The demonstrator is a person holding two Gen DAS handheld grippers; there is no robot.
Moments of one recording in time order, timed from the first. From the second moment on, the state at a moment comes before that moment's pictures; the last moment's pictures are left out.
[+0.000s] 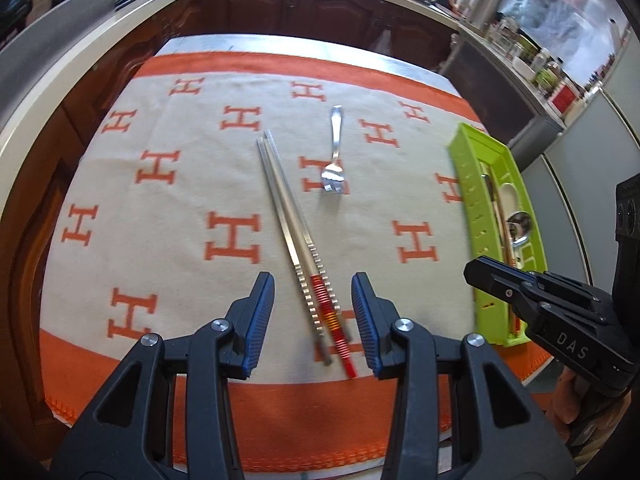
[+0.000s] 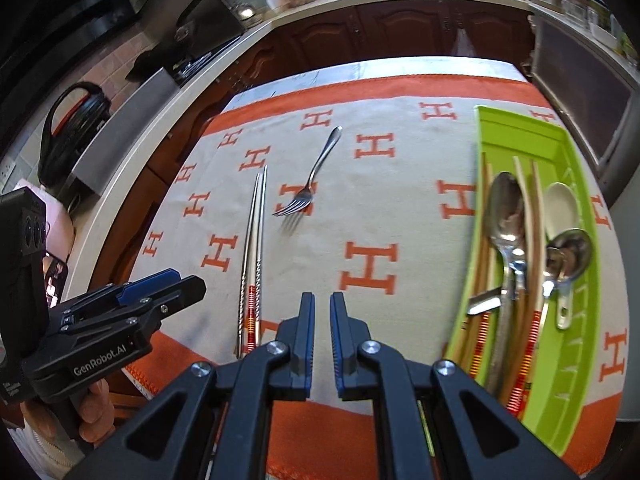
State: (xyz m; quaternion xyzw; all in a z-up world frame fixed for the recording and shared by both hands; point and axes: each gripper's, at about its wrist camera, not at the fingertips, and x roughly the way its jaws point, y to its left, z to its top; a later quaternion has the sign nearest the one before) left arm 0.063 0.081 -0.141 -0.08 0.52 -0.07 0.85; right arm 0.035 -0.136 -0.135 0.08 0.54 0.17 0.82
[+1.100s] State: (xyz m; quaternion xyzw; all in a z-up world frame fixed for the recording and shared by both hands) left arm 0.081 0.141 -0.200 -0.13 0.56 -0.05 0.82; right arm 0.060 -0.046 -0.195 0.00 0.60 0.22 0.77
